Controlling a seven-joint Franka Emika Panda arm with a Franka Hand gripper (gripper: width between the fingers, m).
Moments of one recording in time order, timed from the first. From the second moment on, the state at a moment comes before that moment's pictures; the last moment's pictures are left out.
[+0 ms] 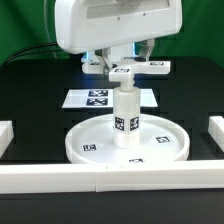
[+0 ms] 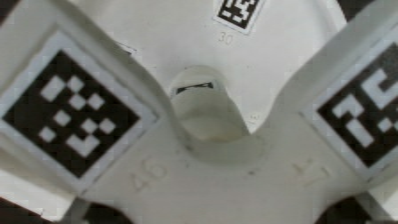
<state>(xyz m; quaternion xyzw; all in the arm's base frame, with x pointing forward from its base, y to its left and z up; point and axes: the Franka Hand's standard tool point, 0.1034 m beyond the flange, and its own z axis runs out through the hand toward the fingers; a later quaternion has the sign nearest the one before) 0.554 -0.012 0.121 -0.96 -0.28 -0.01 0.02</state>
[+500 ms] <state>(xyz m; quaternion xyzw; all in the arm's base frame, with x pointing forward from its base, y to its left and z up) 0.560 -0.012 0.118 -0.95 -0.30 0.00 0.02</state>
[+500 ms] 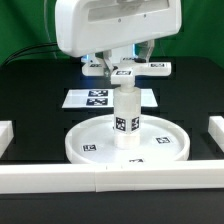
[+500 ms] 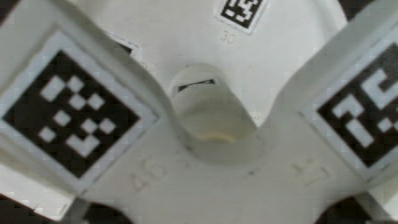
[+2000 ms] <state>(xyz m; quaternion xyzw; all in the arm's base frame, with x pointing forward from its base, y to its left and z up) 0.554 -0.016 0.102 -0.95 -0.30 0.01 0.02</state>
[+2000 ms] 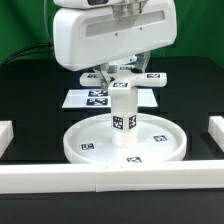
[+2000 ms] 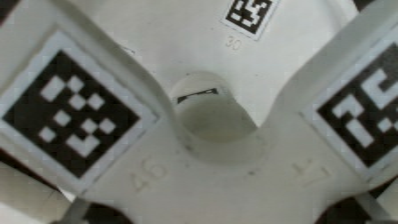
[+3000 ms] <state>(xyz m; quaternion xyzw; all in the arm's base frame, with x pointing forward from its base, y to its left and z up) 0.551 -0.011 0.102 -1.00 -0.03 0.01 0.04</state>
